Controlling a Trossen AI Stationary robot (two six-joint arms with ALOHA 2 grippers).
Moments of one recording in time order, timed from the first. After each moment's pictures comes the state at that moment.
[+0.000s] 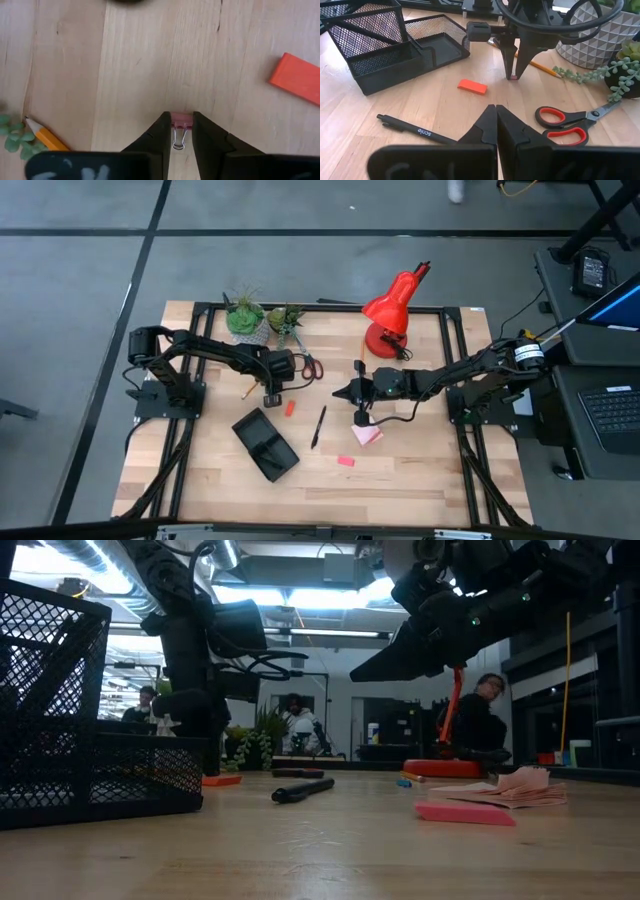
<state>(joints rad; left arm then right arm) 0.22 1.64 0.80 -0.44 0.00 0.06 0.05 1.55 0.61 0.56 0.08 -0.09</state>
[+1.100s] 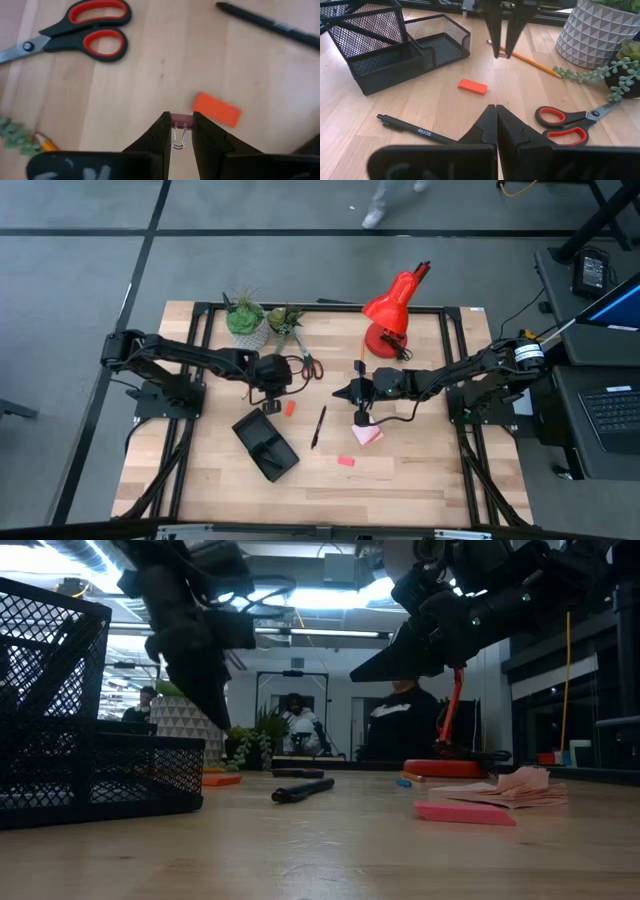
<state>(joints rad) 0.09 1.42 0.79 -0.44 -0.02 -0.08 0.05 1.55 0.61 0.56 0.08 -0.09</state>
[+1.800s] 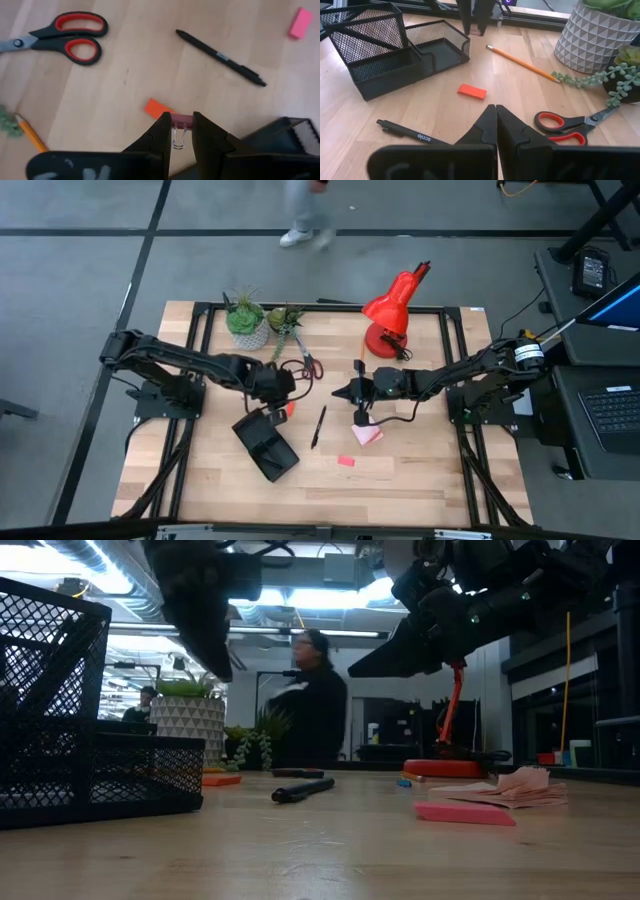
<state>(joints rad) -0.09 1.42 1.01 -0.67 -0.10 -0.38 0.05 1.55 0.61 0.58 0.08 -0.09</state>
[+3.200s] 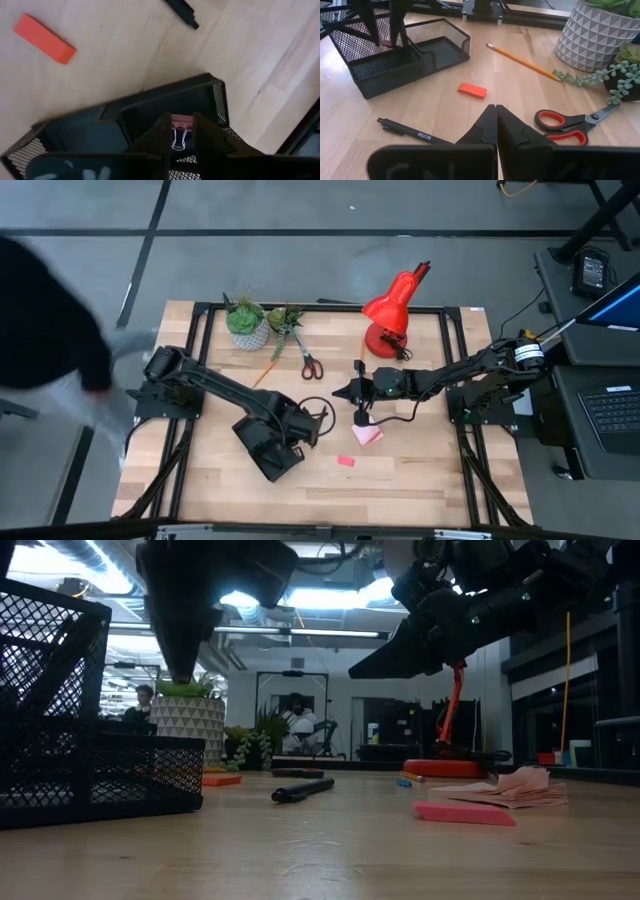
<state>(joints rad) -0.31 1.83 1.44 -1.01 0.10 -0.81 0.05 1.55 0.61 0.57 0.08 -0.09</state>
